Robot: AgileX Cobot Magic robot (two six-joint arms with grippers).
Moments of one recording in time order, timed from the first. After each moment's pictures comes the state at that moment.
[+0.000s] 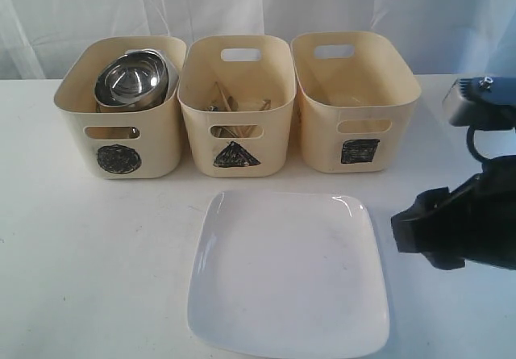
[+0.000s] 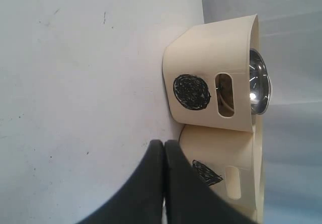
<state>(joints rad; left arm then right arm) -0.12 0.01 0.03 0.01 0.40 -1.46 0.54 0.91 -0.66 -0.04 0.69 0.30</state>
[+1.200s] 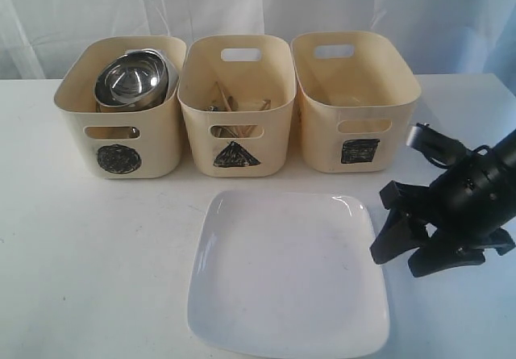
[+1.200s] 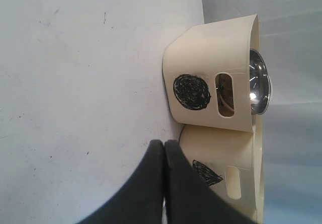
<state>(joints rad) -0.12 0.01 0.03 0.01 0.40 -1.46 0.03 1.59 -0.86 0.66 1.04 -0.43</state>
